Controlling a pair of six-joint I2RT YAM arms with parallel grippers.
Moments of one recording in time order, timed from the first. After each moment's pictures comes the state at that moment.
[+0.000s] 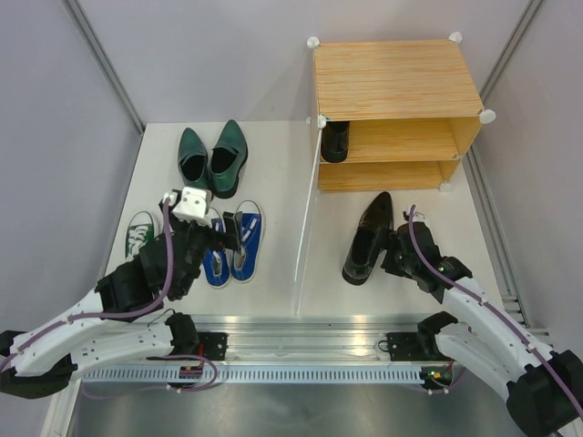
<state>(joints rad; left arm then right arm) -1.12 0.67 0.97 -0.47 -0.87 -0.11 0.42 0.82 0.49 -0.50 0.04 0.69</state>
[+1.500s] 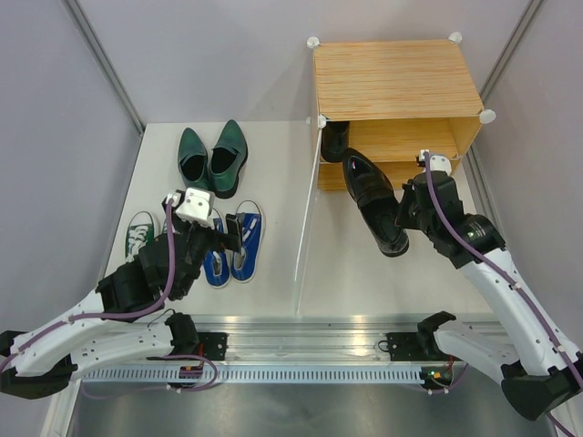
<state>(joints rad) -1.12 0.66 0.96 -0.44 -0.84 -0.07 0.43 0.97 1.09 -0.80 0.25 0.44</state>
